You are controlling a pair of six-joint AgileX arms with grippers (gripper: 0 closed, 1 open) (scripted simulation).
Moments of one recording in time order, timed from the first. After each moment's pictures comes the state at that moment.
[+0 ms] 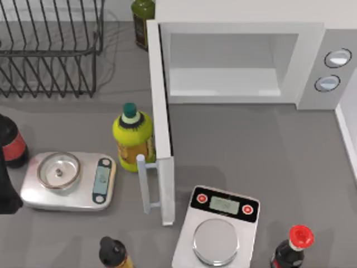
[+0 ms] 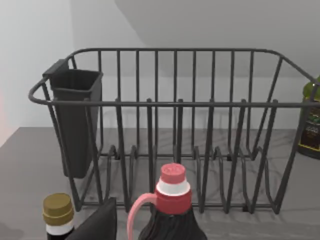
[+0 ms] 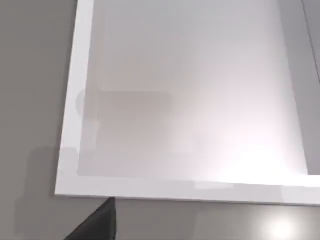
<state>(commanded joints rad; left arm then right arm) 0.00 0.00 0.00 0.00 0.00 0.00 -0.19 0.67 0.41 -0.47 -0.01 -0.26</state>
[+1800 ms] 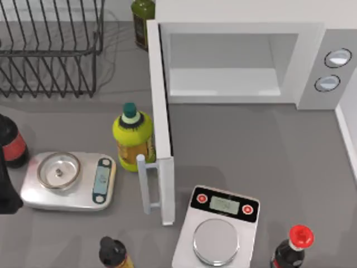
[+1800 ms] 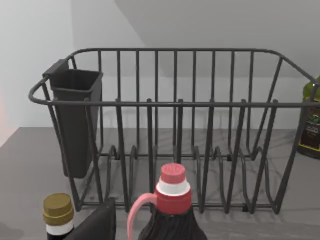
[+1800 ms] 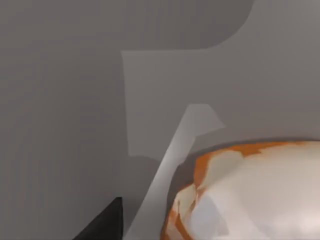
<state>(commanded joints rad) 0.00 0.00 0.00 0.00 0.00 0.00 -0.41 1.64 0.65 -0.59 0.00 -0.52</state>
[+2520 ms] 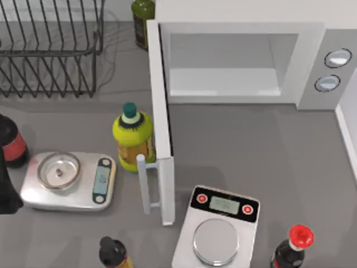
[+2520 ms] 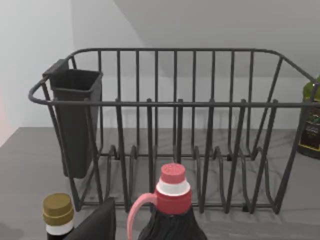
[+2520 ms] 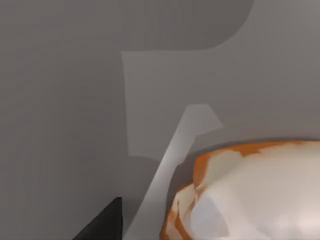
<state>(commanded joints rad) 0.00 0.00 0.00 0.00 0.00 0.00 -0.41 1.64 0.65 -0.59 0.00 -0.52</state>
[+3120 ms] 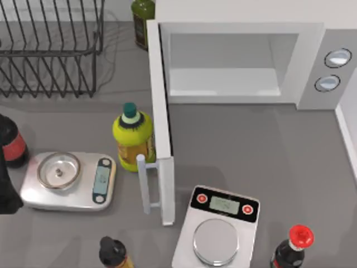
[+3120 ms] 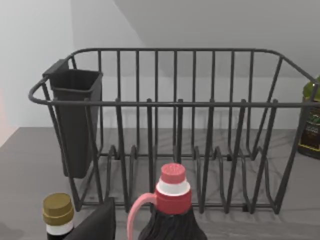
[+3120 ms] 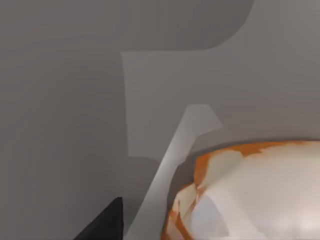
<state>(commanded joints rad) 0.00 0.00 0.00 0.00 0.00 0.00 -0.41 1.64 0.65 -0.59 0.00 -0.52</state>
